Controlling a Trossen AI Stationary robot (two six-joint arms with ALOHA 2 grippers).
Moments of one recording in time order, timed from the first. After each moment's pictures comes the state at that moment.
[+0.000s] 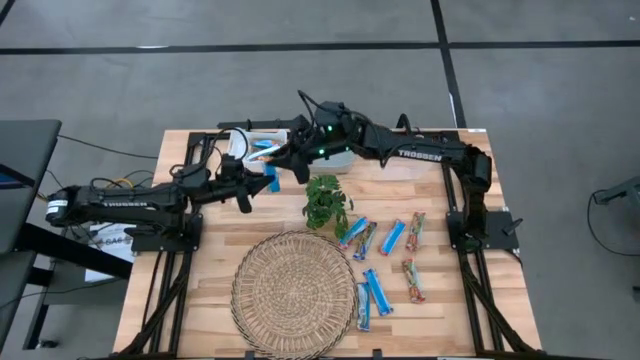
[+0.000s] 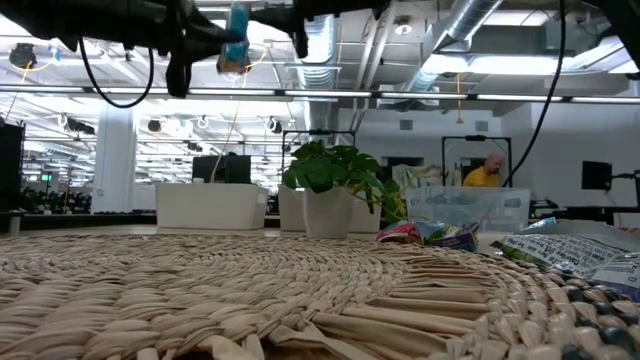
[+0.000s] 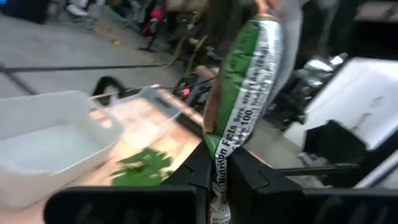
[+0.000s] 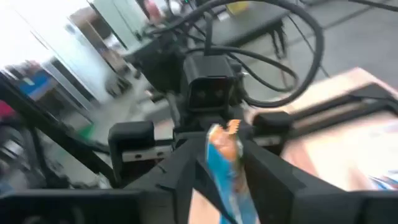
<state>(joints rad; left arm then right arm) 0.18 0.77 0.42 0.37 -0.11 -0.56 -0.24 1.93 1.83 -0.15 -0.42 0.33</state>
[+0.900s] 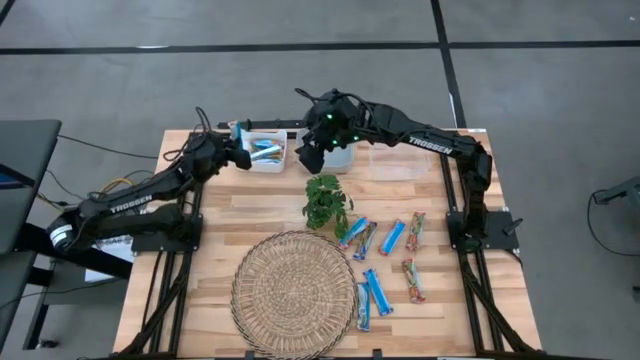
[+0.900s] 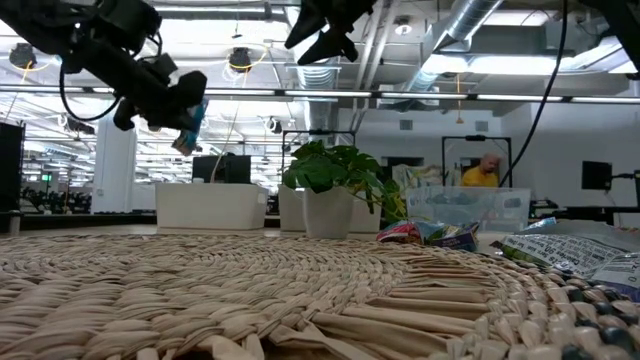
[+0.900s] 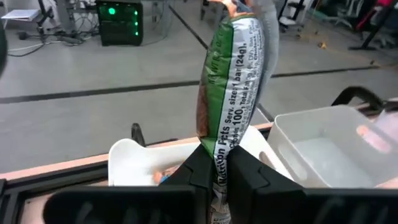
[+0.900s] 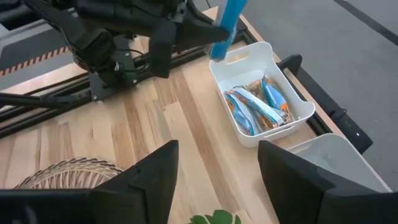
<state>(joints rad) 0.66 0.81 0.42 0.06 -0.41 -0.34 -0.28 1.93 2.05 -0.80 -0.07 0.12</state>
